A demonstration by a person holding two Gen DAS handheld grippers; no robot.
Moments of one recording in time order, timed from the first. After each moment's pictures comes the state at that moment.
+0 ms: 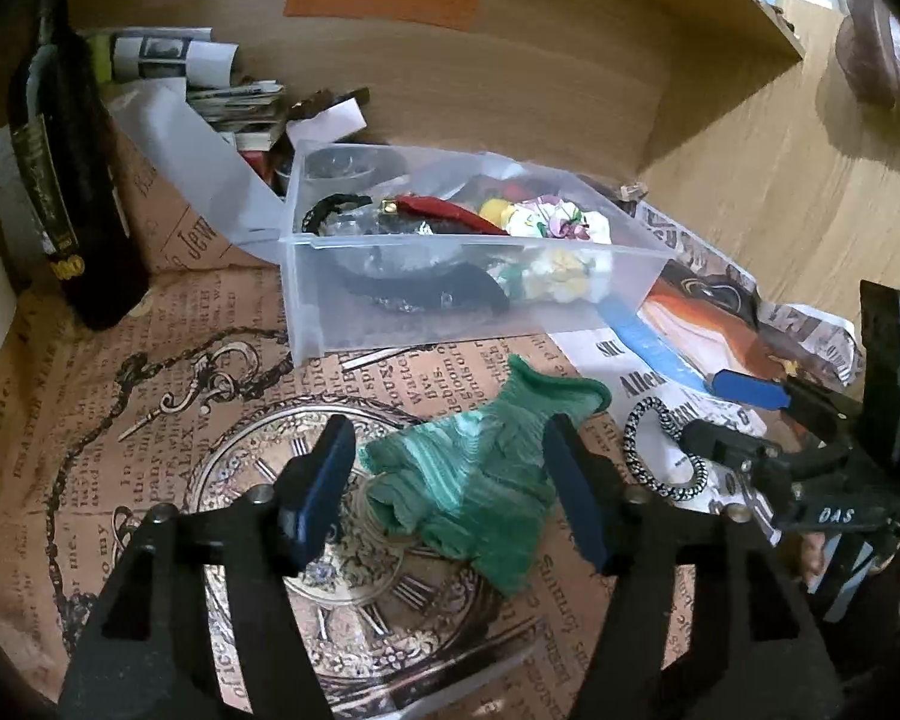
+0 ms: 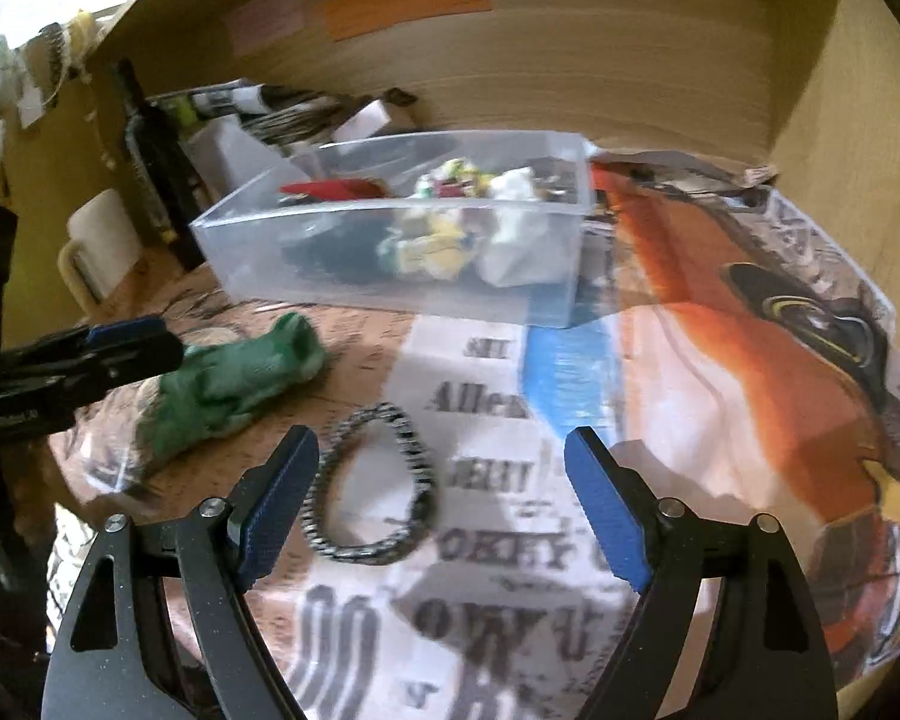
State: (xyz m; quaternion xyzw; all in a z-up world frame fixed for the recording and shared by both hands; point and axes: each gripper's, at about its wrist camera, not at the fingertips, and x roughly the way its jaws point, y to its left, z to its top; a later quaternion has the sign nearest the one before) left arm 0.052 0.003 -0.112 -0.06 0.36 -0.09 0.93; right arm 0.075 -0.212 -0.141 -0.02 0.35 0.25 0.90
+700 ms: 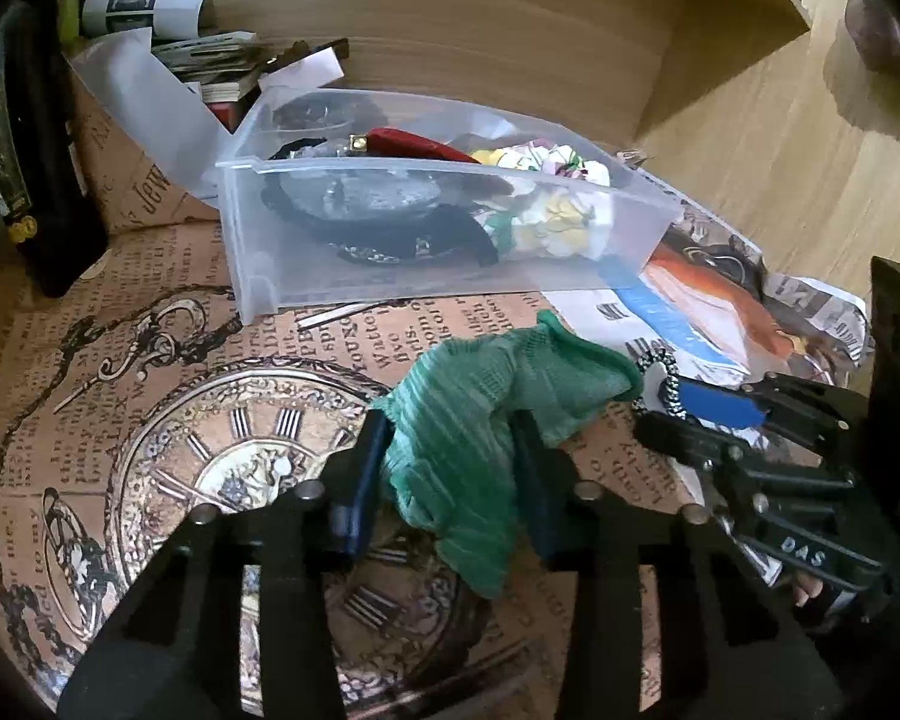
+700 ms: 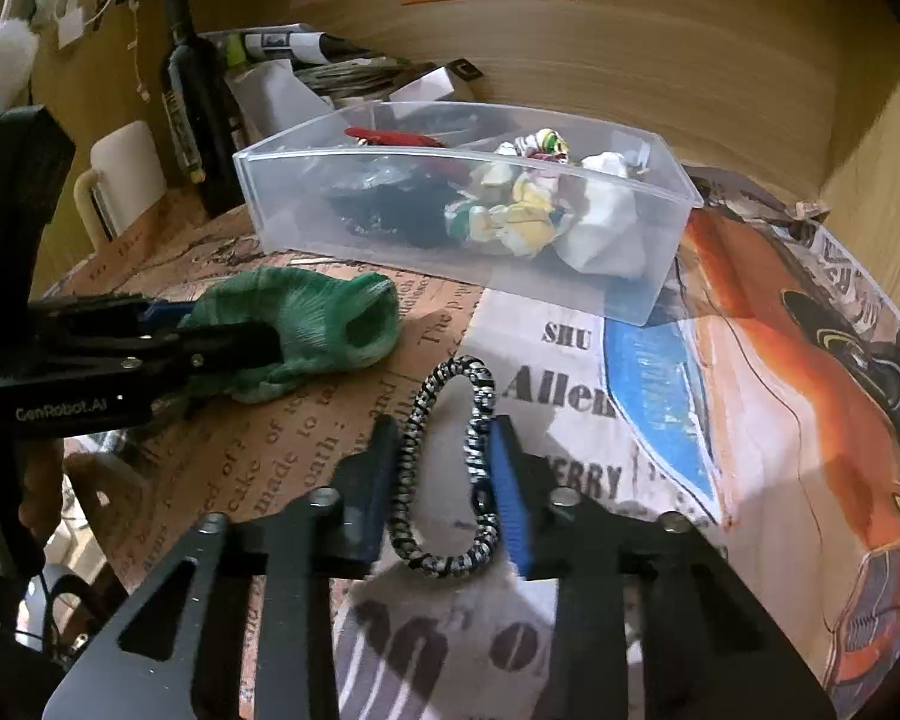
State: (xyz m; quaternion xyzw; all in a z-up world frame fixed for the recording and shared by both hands) left arm 0.066 -0.006 -0.142 -0.07 0.38 -0.11 0.92; right arm 0.073 -0.183 -0.157 -0.07 0.34 0.27 0.90
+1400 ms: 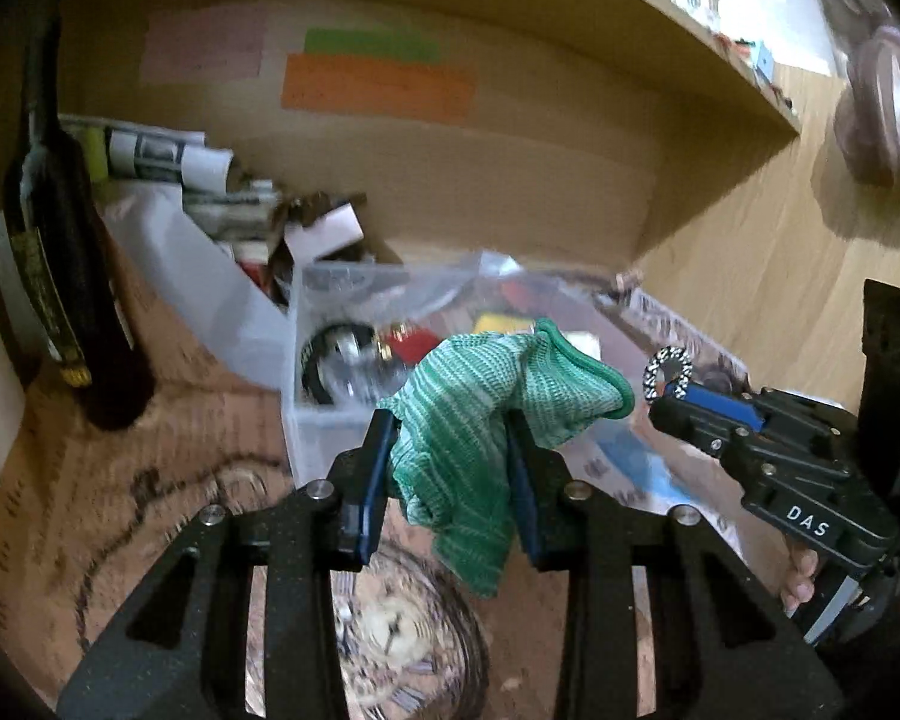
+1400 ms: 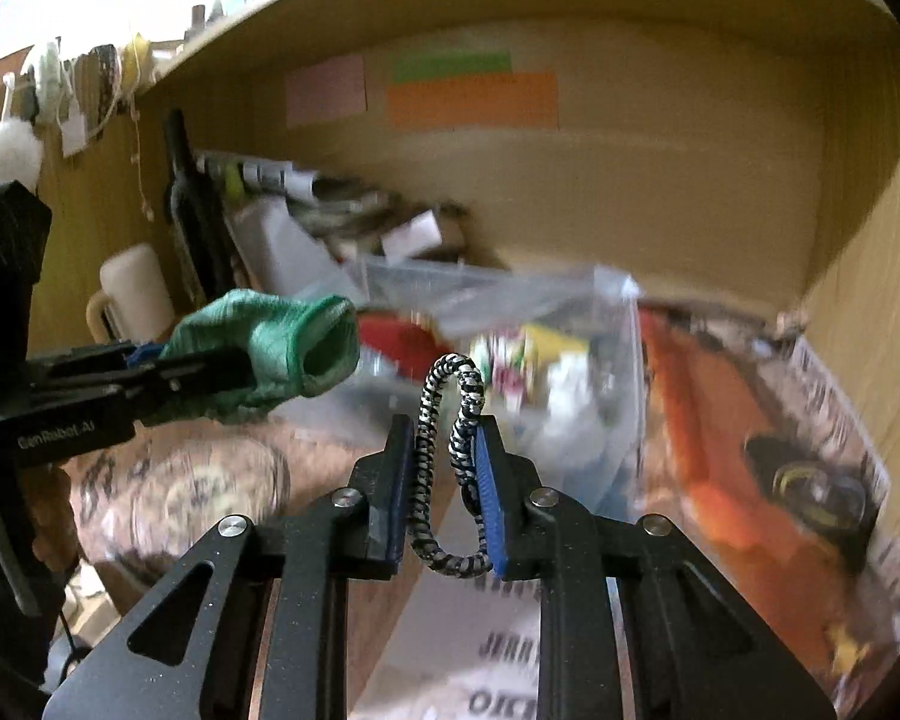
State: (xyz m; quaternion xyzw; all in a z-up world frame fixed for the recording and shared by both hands) left arm 0.078 0.015 -0.061 -0.07 0.28 -0.09 0.95; right arm 0.095 -0.181 -0.081 -0.04 0.24 0.28 0.93
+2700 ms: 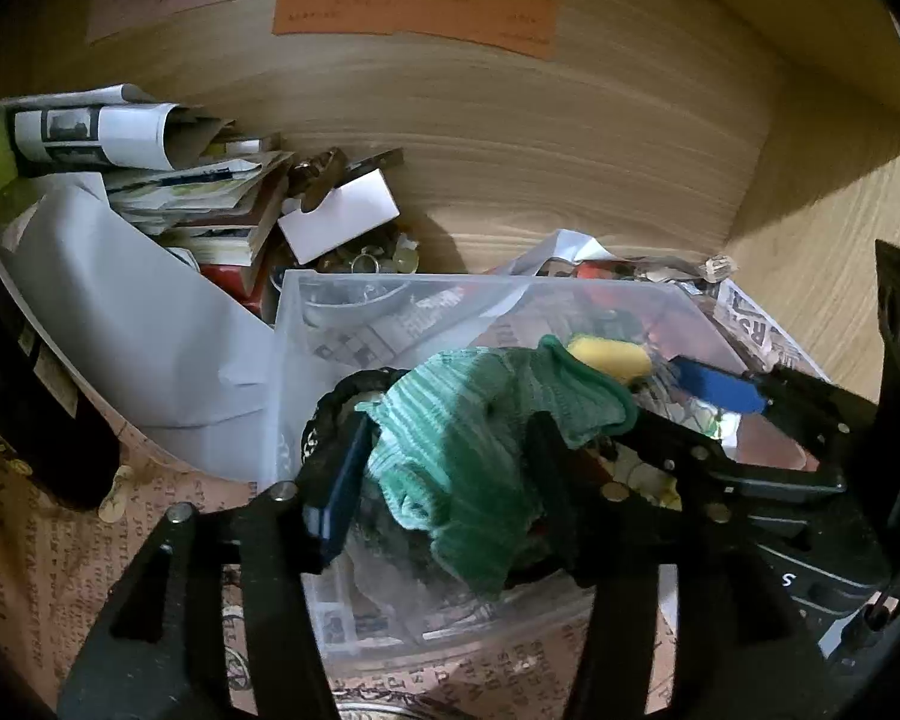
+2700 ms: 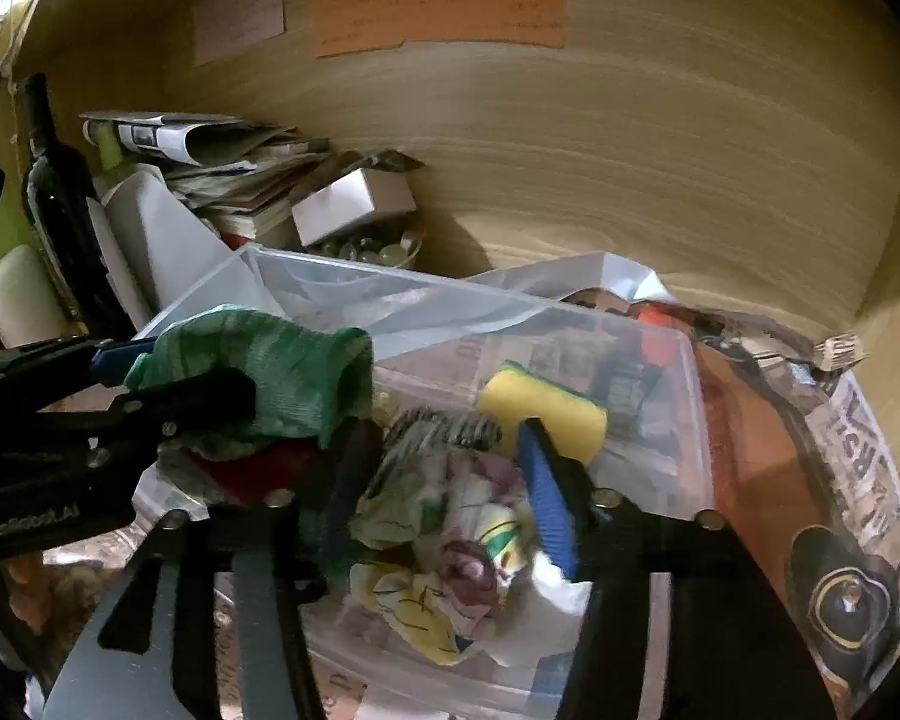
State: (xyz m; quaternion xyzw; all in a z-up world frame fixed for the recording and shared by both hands) left arm 0.195 0.021 -0.090 -0.06 0.35 -0.05 0.93; right arm 0.211 -0.139 -0.100 -0.08 0.31 0.24 0.92
